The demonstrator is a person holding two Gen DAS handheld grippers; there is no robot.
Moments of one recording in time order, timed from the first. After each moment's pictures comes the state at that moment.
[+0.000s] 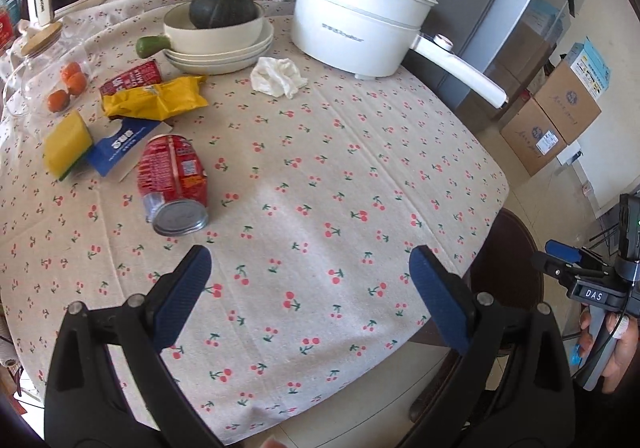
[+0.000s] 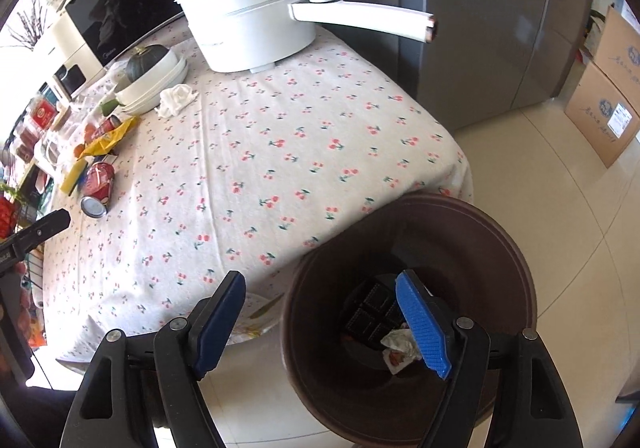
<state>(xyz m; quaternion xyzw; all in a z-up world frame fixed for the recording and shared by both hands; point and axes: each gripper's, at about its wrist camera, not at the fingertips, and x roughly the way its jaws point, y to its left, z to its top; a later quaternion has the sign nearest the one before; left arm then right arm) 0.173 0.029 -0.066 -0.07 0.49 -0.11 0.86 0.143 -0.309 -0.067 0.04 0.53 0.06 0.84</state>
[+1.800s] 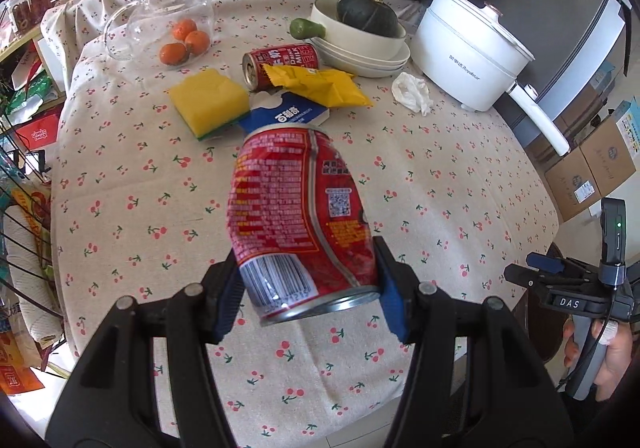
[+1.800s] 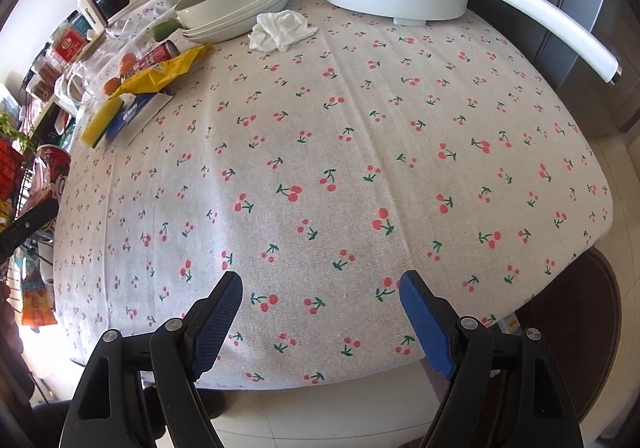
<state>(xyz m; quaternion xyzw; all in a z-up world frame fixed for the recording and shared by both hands) 0.155 0.150 -0.078 -0.11 0.50 -0.02 0.86 0.192 -0.159 -0.113 0.00 0.60 0.13 0.79</state>
